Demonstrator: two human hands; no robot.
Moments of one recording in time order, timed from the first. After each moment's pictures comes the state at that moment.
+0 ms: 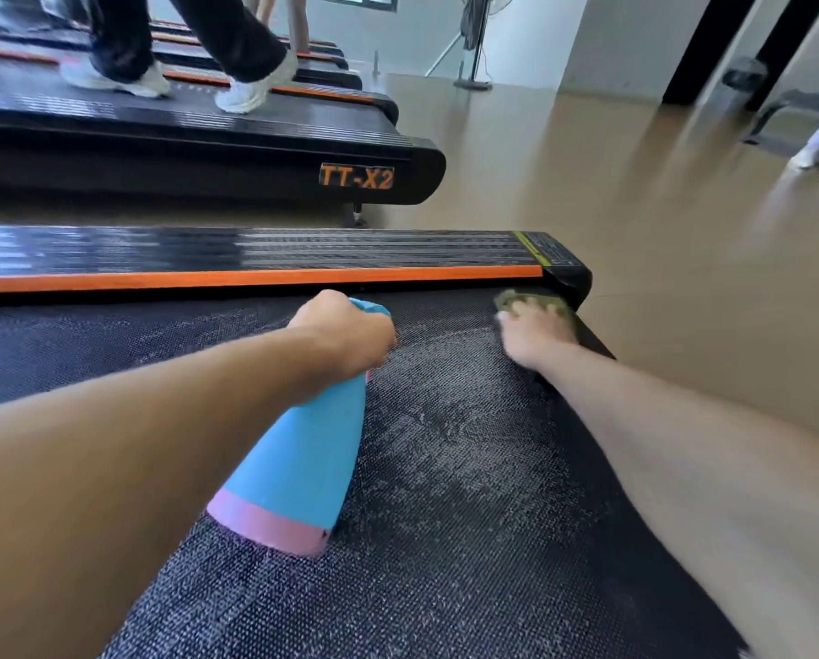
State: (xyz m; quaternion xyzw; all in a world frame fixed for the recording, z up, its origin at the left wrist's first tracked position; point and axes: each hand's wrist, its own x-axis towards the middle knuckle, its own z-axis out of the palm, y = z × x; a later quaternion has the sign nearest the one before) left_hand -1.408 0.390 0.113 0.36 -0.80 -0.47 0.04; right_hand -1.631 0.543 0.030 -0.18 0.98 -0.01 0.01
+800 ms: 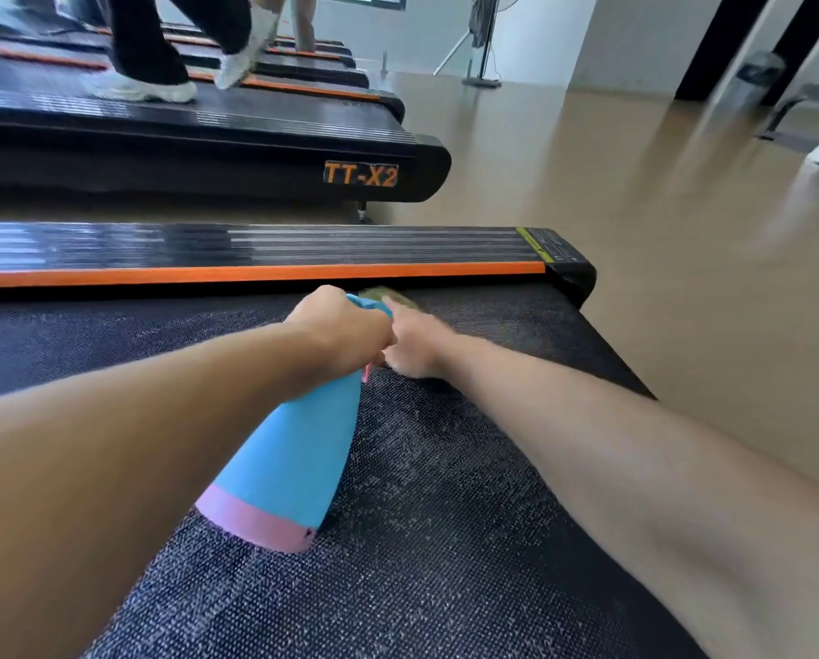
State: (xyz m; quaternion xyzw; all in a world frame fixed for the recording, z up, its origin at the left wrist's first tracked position) left_hand -1.412 0.392 0.110 0.35 -0.82 -0.45 0.06; right_hand -1.555 0.453 0.038 -0.45 0.88 -0.09 0.13
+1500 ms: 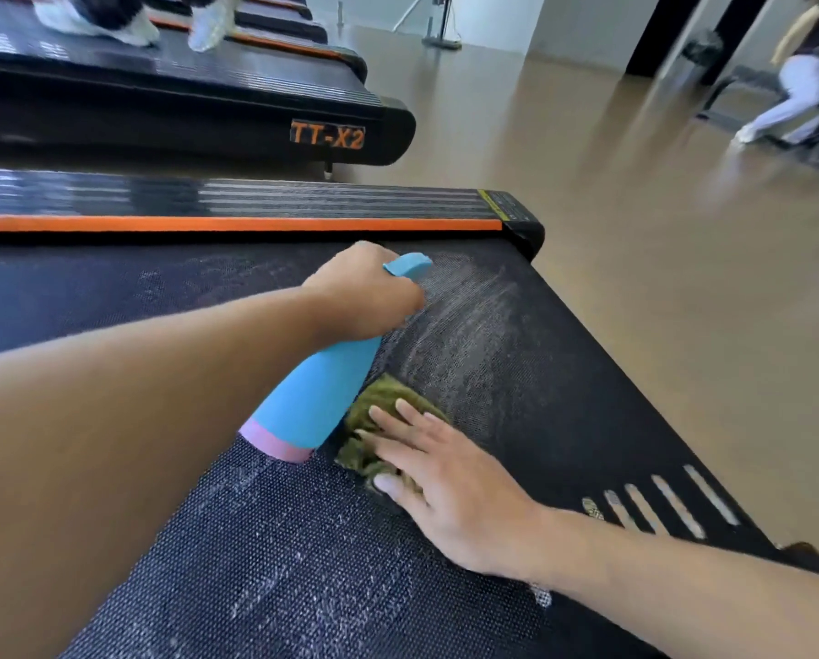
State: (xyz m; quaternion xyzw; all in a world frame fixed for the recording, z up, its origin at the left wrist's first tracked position) left_hand -1.363 0.433 0.128 0.19 -0.88 -0.42 0.05; right_hand -1.343 0.622 0.029 -0.52 0.84 -0.13 0.09
